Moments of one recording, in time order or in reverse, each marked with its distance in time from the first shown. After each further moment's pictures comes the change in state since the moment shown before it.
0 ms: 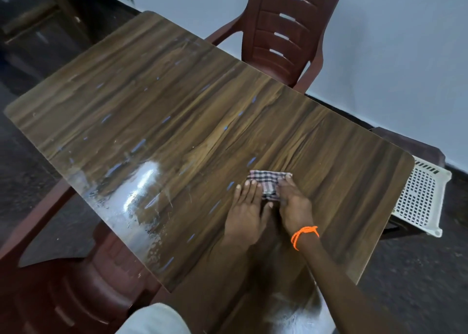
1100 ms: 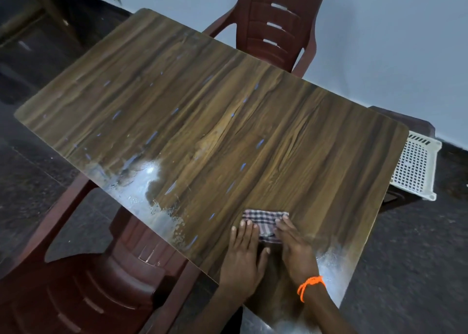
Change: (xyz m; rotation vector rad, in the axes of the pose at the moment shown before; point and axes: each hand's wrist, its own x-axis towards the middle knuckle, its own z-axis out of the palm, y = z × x) left_hand -0.176 -0.029 -0.005 0.029 -0.048 0.091; right_hand -0.178 -0.045 0.029 0.081 -0.036 0.022
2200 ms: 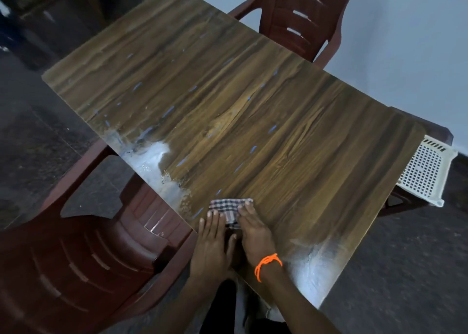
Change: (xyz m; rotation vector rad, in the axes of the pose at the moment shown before) left_hand -0.063 -0.032 -0.026 0.030 0.015 -0.280; right_hand -0.004 -0.082 0.048 0.001 -0.179 -0.151
